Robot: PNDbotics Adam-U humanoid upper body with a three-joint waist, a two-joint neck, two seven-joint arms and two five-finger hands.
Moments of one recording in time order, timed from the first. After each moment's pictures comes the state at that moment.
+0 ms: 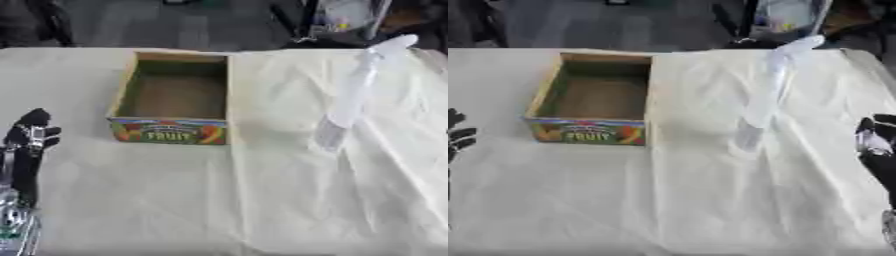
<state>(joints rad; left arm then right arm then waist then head) -0.01 0.20 0.16 -1.74 -0.02 0.00 0.14 -0.07 -0.40 -0.05 -1.63 -0.16 -0.20 -0.33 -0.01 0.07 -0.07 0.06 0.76</state>
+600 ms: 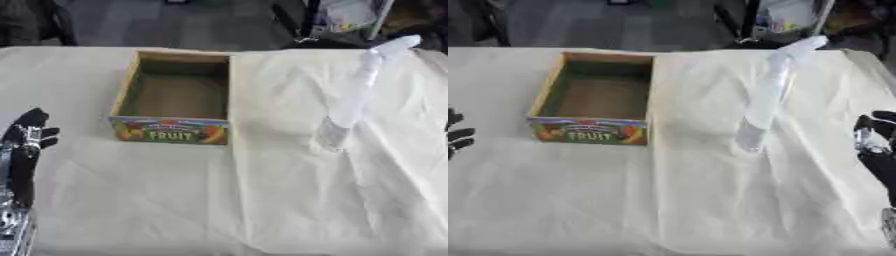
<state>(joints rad) 0.01 0.22 0.16 -1.76 -0.01 0.00 0.12 -0.09 -0.40 -0.05 -1.65 -0.11 -0.19 -0.30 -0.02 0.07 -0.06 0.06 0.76</state>
